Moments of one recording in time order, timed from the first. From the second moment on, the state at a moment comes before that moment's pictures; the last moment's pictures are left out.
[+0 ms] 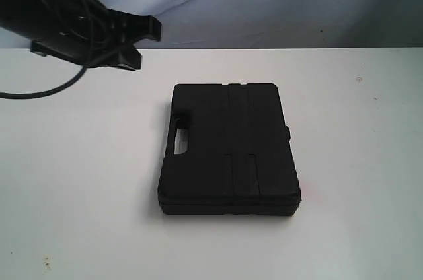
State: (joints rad) left arm -0.46 1.56 -1.26 -0.24 0.73 -0.16; right arm 0.19 0.00 0.00 0.06 0.14 0.01
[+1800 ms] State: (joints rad) left arm -0.49 2.01 -1.42 -0.13 0.69 -0.25; right arm 0.19 0.00 0.00 0.06 0.14 0.01
